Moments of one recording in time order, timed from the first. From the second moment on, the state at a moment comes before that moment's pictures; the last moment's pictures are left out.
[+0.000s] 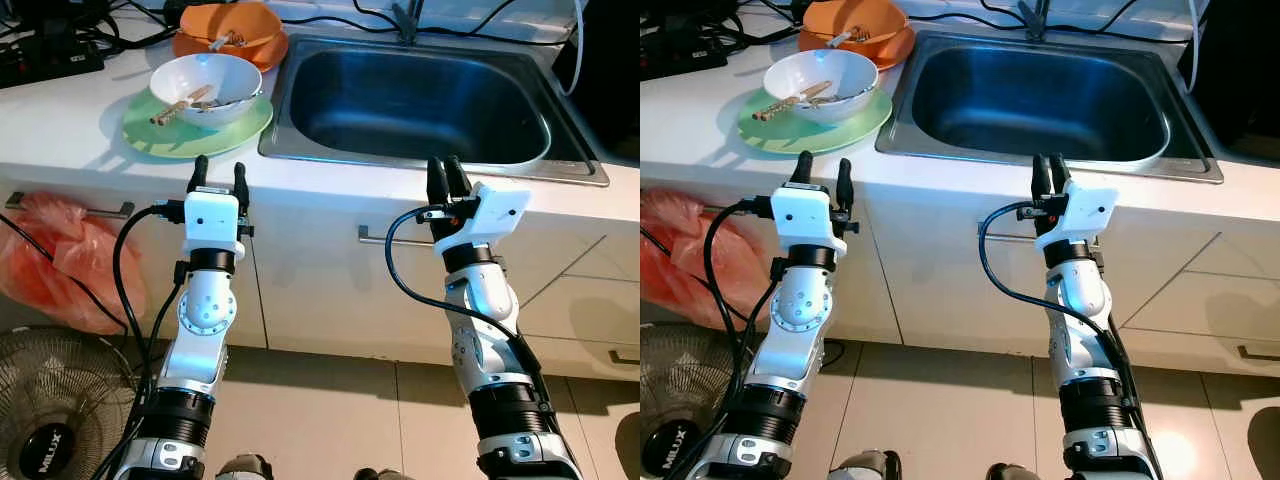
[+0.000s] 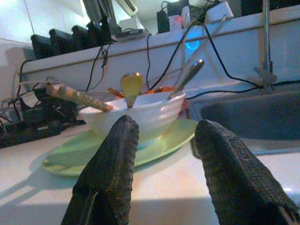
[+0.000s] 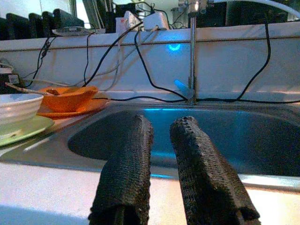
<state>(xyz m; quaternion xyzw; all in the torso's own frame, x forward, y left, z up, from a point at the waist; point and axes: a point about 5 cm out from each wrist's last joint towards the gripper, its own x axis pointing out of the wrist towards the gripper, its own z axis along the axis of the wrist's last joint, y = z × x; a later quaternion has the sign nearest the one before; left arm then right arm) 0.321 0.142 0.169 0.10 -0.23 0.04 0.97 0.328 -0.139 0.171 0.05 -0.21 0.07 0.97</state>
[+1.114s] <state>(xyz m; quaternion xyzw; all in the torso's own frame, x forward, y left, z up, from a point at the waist) 0.323 0.129 0.170 0.09 -0.23 0.01 0.97 0.329 -0.136 0.175 0.06 -0.21 0.07 0.97</state>
